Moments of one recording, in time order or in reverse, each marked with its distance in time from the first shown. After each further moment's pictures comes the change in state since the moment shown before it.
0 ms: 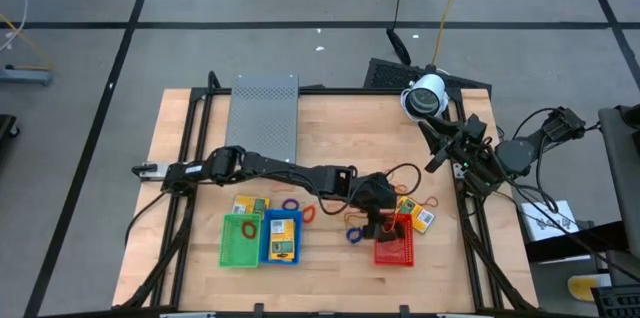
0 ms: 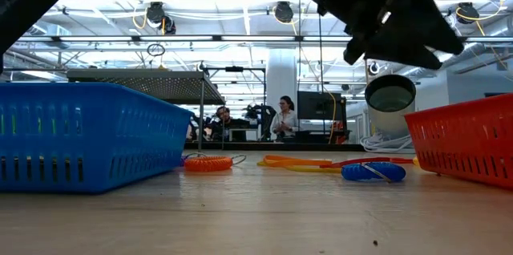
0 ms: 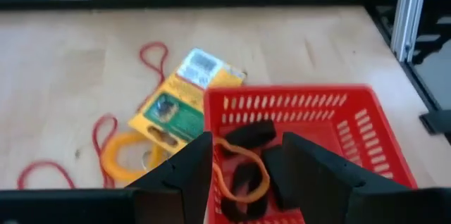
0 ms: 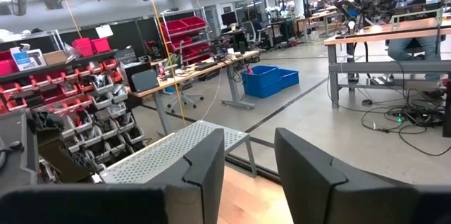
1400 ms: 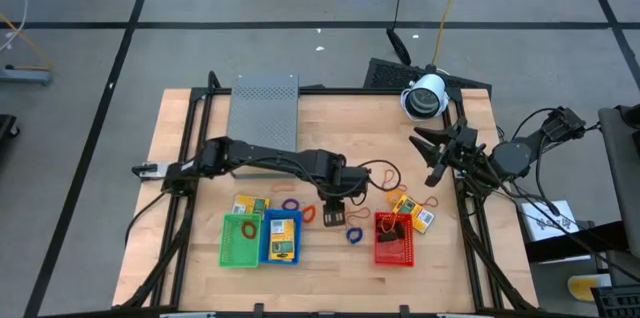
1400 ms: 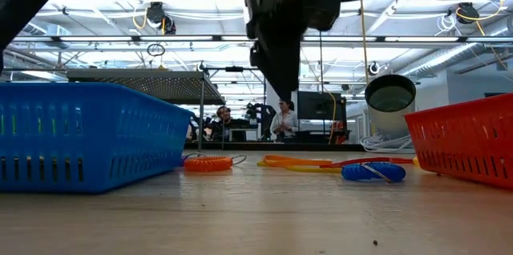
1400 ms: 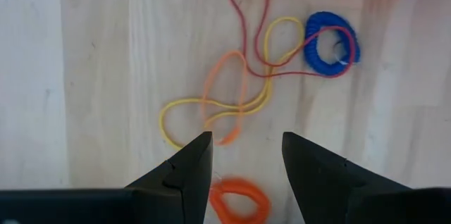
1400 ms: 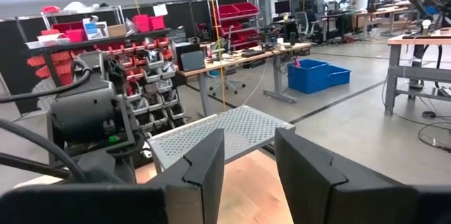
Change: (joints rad) left arm 0.042 -0.112 -0.010 -0.770 0.008 -0.109; right arm 0.002 0.007 0.000 -0.037 -0.209 -0.027
